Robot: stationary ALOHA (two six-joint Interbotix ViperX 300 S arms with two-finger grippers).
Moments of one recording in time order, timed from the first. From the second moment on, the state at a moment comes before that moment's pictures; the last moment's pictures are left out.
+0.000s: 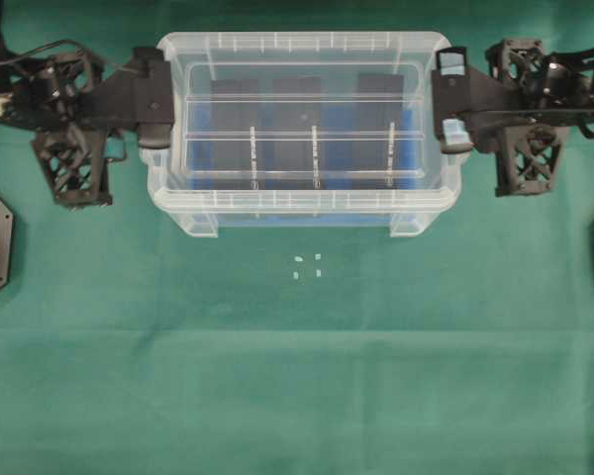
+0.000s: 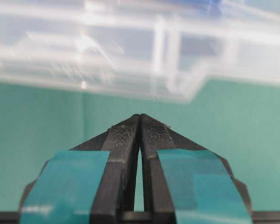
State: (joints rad) left arm 0.33 -0.35 0.68 0.03 0.94 0.22; right arm -0.33 -0.31 0.66 -0.08 0.88 -0.19
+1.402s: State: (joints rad) left arm 0.35 -0.29 0.64 0.03 0.93 0.31; right arm -0.33 -0.26 0.61 -0.08 0.88 -0.20
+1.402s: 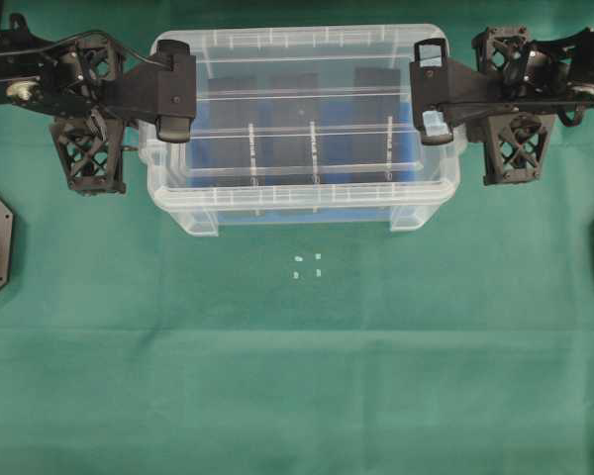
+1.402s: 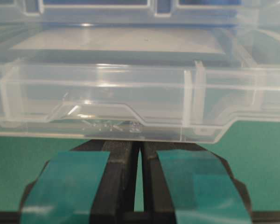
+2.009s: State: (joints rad) left arm 0.34 -0.33 0.60 0.03 1.02 0.30; right arm -0.33 -0.28 0.57 -0.08 0.91 -0.20
